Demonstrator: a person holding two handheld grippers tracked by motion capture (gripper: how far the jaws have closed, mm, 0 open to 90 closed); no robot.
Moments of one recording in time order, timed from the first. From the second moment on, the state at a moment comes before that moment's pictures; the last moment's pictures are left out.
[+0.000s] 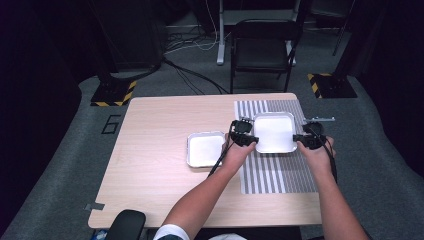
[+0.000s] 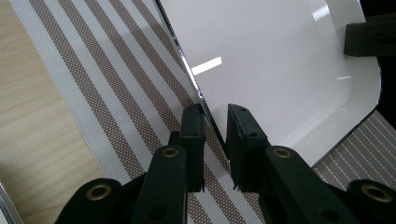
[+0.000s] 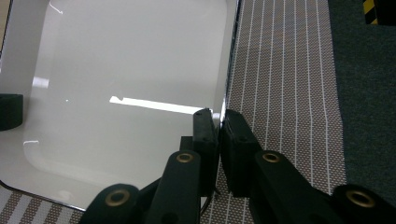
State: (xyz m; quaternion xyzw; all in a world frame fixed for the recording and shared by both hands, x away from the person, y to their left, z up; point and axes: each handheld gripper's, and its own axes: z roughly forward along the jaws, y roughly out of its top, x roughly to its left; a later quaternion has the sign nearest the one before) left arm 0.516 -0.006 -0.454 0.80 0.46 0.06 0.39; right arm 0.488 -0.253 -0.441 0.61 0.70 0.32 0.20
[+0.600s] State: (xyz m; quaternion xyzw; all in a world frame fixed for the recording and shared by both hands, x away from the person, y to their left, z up) left arm 0.518 -0.005 -0.467 0.80 0.46 0.06 0.38; right arm 0.490 -0.250 -0.454 0.61 0.70 0.32 0.20
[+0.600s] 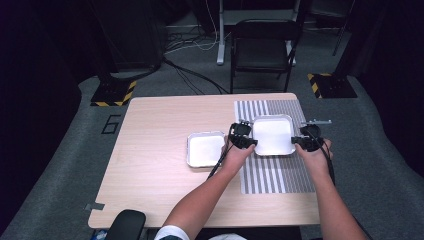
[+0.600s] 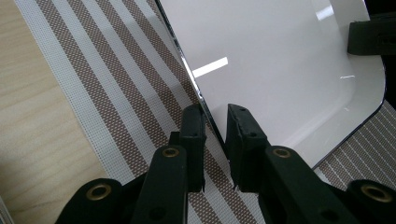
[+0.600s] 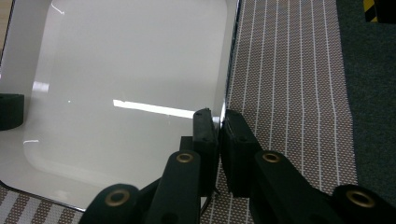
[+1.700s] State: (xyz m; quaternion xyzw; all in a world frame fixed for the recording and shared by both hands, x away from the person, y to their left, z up) left arm 0.524 -0.015 -0.494 0.80 0.48 0.04 0.37; right arm 0.499 -0.251 -0.482 0.62 0.71 0.28 0.20
